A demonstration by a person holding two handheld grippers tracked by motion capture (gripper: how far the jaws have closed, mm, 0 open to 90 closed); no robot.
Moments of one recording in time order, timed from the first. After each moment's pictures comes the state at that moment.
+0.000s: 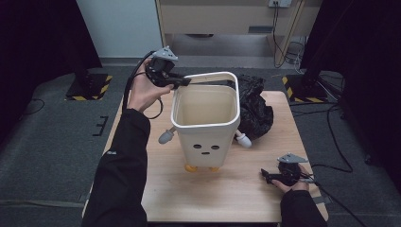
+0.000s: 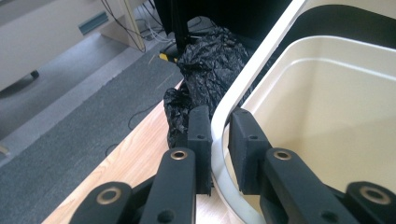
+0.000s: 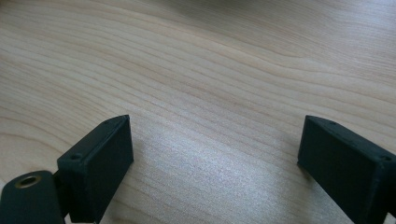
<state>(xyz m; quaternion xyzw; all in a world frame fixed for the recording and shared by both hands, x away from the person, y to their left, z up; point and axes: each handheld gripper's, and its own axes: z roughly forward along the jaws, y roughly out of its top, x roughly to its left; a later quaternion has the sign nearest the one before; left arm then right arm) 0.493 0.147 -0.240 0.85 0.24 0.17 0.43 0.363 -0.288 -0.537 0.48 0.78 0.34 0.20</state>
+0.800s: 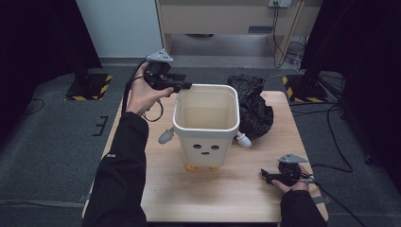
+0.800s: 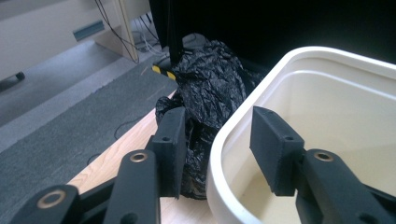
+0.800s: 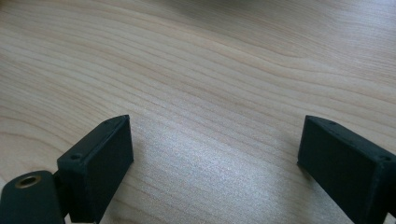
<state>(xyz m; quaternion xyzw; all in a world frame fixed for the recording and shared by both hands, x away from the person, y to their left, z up) 0.493 0.159 -0.252 0.82 0.26 0.16 0.48 0.363 -0.288 -0.537 0.48 0.78 0.34 0.20</state>
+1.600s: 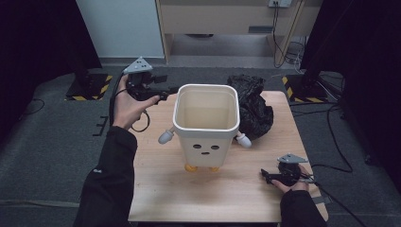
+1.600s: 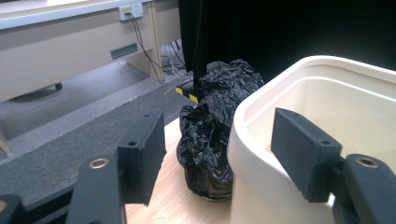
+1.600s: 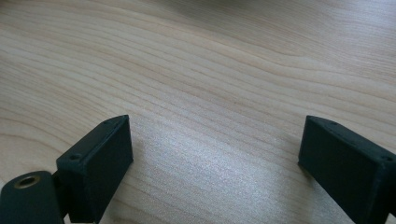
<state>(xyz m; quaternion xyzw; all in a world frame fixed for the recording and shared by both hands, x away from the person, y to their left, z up) 0.462 0.196 -0.268 0.77 0.31 0.20 0.52 0.363 -0.288 -0.537 0.48 0.78 0.34 0.20</state>
